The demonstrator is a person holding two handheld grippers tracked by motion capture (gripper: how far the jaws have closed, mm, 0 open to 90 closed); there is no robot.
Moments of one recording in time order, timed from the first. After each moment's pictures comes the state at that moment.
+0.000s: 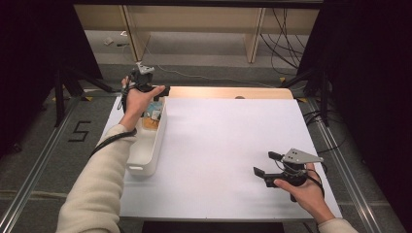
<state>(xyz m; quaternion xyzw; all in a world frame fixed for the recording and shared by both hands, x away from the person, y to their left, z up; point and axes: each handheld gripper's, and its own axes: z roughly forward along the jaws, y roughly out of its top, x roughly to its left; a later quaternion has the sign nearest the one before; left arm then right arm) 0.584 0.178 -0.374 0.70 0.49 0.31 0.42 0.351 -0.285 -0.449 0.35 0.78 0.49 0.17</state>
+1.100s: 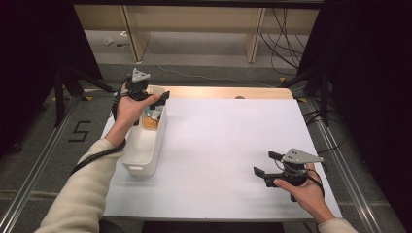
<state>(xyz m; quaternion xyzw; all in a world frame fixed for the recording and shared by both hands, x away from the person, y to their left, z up) 0.531 0.181 -0.358 0.72 0.45 0.29 0.45 0.351 -0.285 -0.448 0.35 0.78 0.49 0.18</state>
